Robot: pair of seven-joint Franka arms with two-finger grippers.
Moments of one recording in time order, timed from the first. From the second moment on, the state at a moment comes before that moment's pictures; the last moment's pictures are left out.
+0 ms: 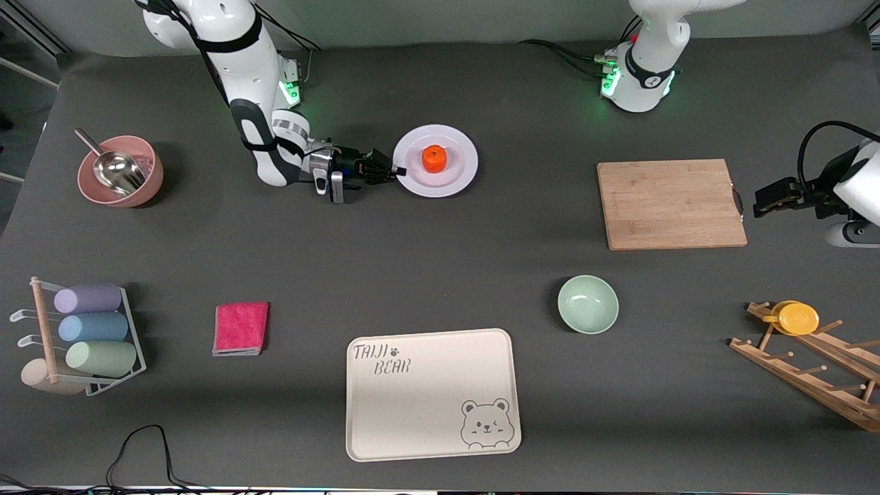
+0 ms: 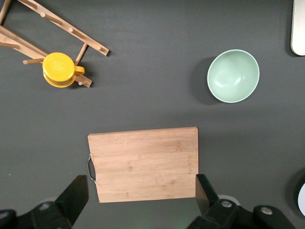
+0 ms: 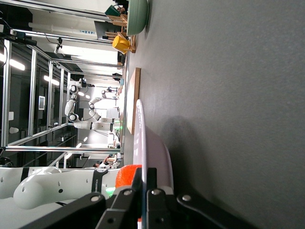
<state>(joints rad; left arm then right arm) 0.08 0.07 -0.08 -1.60 0.01 1.58 0.05 0.69 0.52 -0.12 -2.69 2.30 1.70 -1.67</state>
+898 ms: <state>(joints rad) 0.04 0.07 -0.05 -1.60 0.01 1.58 0.05 0.63 0.52 -0.12 -2.55 2.29 1.73 -1.44</state>
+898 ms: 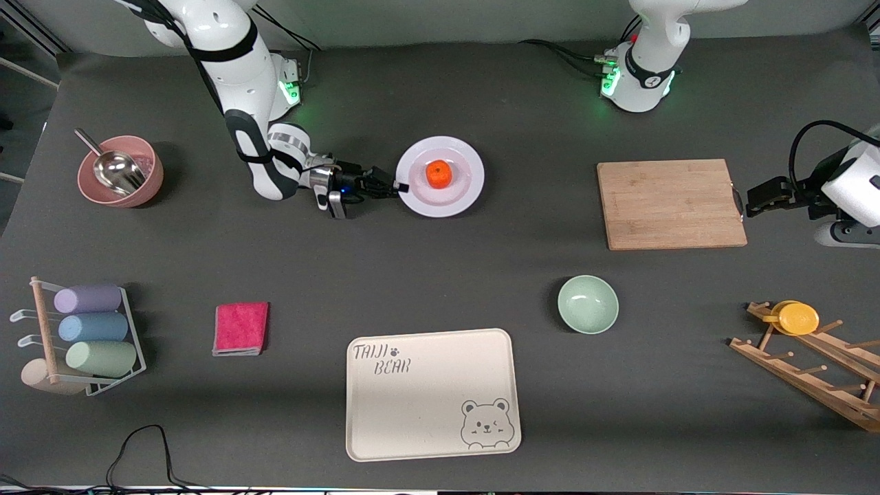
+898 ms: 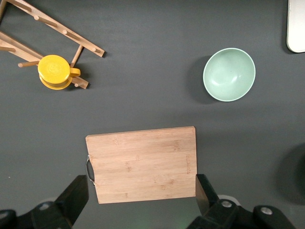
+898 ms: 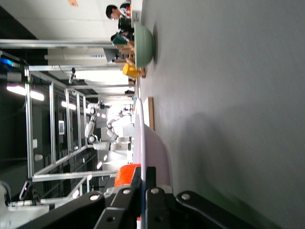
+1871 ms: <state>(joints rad) 0.04 0.07 -0.05 -1.60 0.01 1.58 0.05 0.63 0.41 -0.28 -2.02 2.00 1.95 -0.72</state>
